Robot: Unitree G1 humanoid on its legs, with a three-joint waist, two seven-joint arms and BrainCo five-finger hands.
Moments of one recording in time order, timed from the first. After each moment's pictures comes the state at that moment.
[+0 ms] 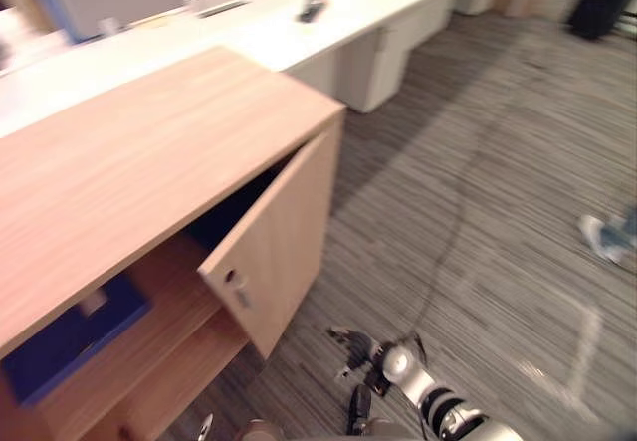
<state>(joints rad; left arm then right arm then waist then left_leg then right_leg) 0.14 0.01 0.53 1.09 -0.34 -0.07 0.01 -0.20 -0.07 0.23 1.12 -0.29 -0.08 0.13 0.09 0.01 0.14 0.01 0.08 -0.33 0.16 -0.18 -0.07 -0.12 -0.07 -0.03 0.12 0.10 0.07</state>
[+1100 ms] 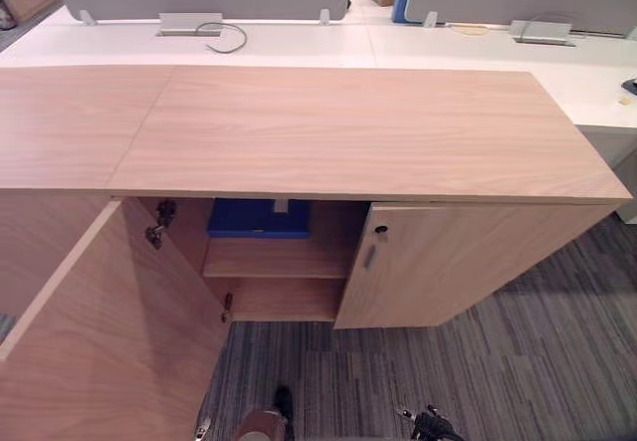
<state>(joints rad) 0.20 0.01 0.49 1.03 -0.36 -0.07 0.01 0.03 0.02 -0.45 1.14 0.10 -0.03 -0.08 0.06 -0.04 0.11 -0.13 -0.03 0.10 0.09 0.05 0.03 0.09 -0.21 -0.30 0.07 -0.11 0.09</state>
